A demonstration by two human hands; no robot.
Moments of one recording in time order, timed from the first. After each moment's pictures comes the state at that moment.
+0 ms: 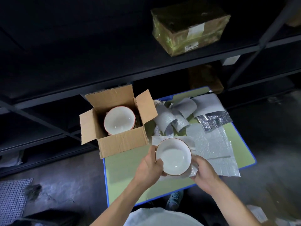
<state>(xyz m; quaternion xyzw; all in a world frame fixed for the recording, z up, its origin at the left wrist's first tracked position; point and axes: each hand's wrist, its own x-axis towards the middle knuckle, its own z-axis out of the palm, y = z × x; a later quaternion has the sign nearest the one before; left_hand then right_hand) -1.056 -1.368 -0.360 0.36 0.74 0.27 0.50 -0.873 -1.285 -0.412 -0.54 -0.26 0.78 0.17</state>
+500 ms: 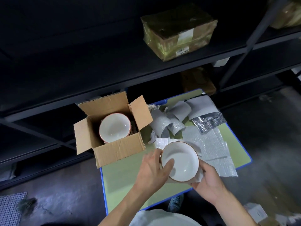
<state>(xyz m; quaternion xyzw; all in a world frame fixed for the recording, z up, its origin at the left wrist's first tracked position) -1.048 -1.358 -0.356 0.48 0.76 0.23 0.37 -0.858 -1.295 -0.396 -0.50 -0.13 0.83 0.23</state>
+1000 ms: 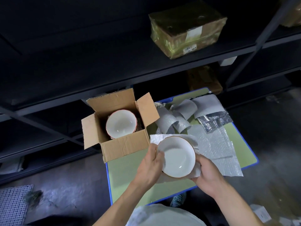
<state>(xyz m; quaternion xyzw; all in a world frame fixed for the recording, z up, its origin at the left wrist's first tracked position) -1.065 -1.365 -0.337 0.32 0.75 0.30 0.49 -0.894 -1.293 -0.360 -0.50 -0.22 0.81 0.21</state>
